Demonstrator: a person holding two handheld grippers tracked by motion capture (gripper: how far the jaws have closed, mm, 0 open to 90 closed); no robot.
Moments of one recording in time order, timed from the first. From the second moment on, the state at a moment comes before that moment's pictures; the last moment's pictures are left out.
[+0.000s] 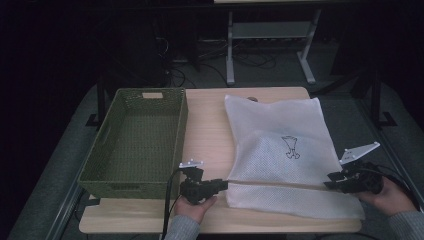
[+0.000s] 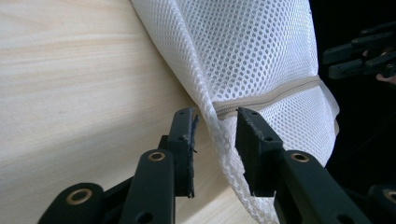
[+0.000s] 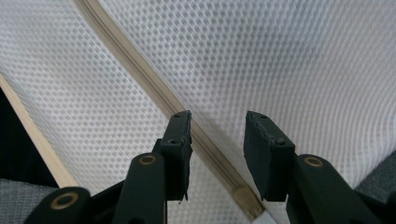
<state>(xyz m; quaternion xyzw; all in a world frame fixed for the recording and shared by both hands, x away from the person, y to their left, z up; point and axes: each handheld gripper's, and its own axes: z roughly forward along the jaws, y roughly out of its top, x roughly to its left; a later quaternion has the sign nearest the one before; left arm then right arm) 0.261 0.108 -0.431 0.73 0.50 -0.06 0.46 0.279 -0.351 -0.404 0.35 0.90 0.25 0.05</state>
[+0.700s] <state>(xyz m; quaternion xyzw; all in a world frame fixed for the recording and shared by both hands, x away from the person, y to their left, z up) 0.265 0.109 -0.432 0.74 0.47 -0.06 0.47 0.289 -0.318 -0.396 0.33 0.90 0.29 0.05</state>
